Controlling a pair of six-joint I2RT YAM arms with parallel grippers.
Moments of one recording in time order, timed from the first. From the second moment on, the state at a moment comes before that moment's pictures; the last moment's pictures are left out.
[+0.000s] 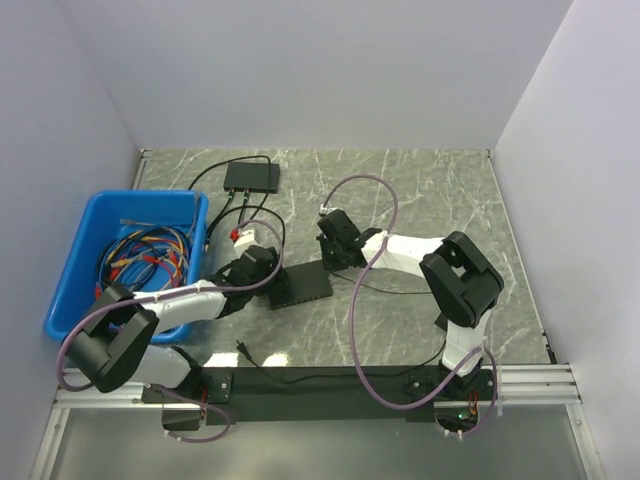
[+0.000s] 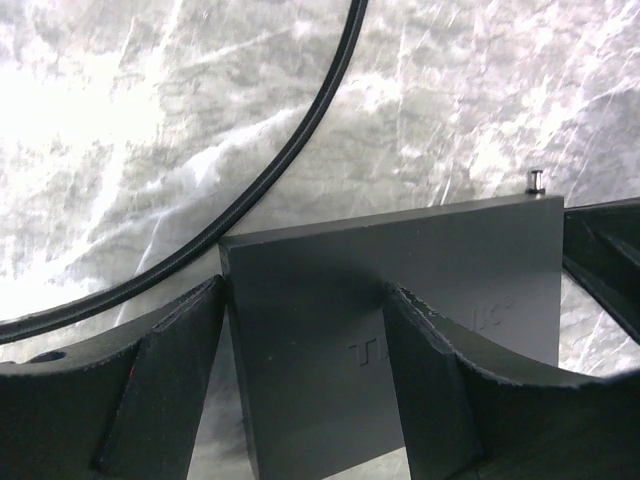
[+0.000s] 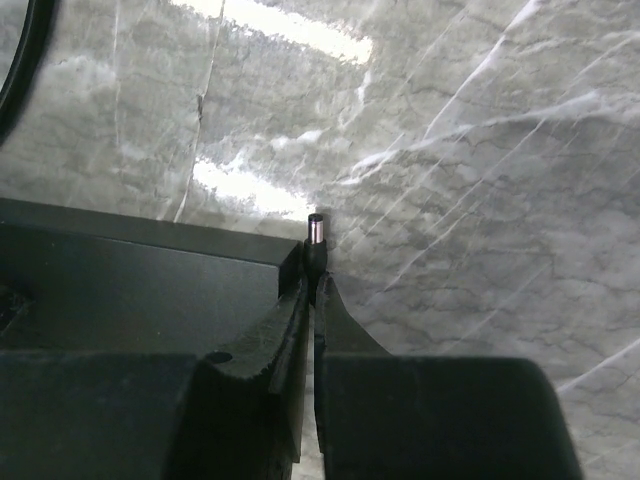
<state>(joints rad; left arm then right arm) -0.67 1.36 0.51 0.08 -0.30 -0.86 0.73 1.85 1.10 -0.21 0.07 0.45</state>
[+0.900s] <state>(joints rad) -0.50 1.49 0.68 0.42 0.12 -0.56 0.72 1.23 0.63 -0.23 -0.06 0.45</state>
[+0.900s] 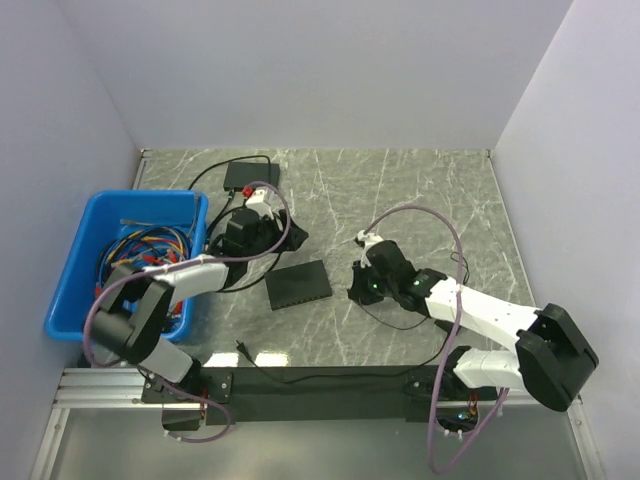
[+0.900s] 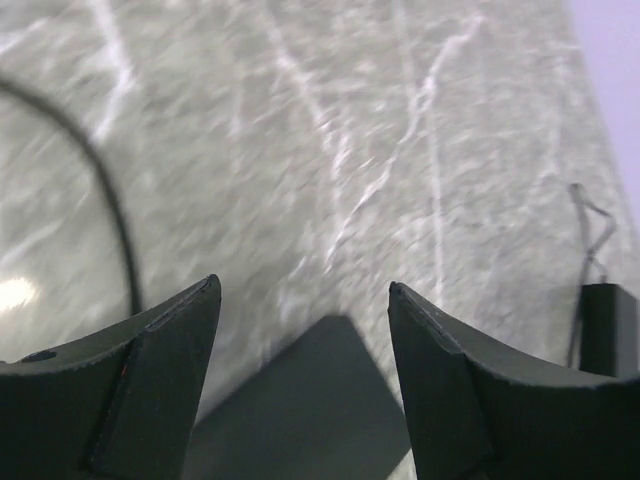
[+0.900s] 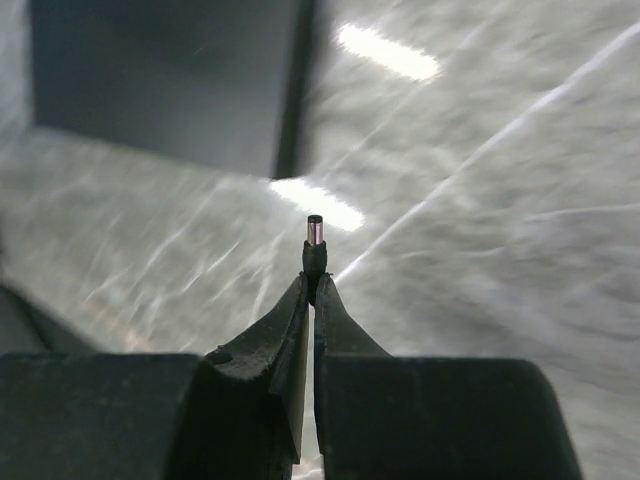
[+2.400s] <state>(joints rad) -0.46 1.86 0.76 0.76 0.54 -0.54 0.79 1.49 0.65 -0.01 -0.18 0.52</state>
